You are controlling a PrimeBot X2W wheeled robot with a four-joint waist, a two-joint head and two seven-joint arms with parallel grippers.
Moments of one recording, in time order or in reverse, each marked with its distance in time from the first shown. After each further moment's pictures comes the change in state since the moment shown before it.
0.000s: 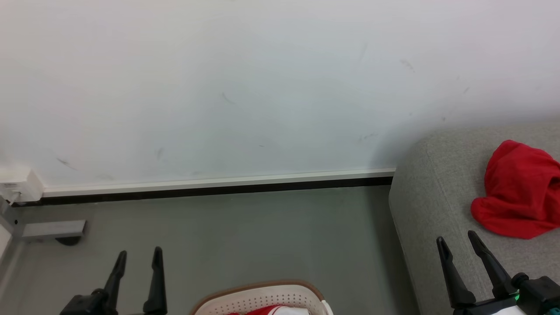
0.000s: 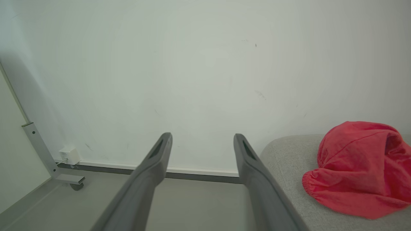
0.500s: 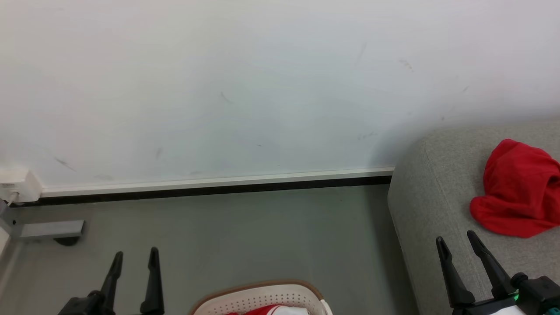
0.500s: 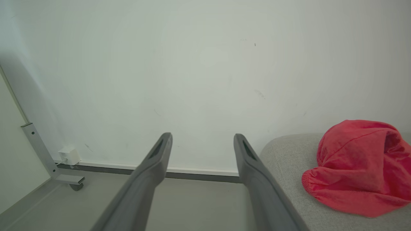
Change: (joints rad) left arm 0.000 -0.063 0.088 0.018 0.067 -0.075 0.000; right arm -0.001 0.003 0.000 0.002 0.000 0.000 0.000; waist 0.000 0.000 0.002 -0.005
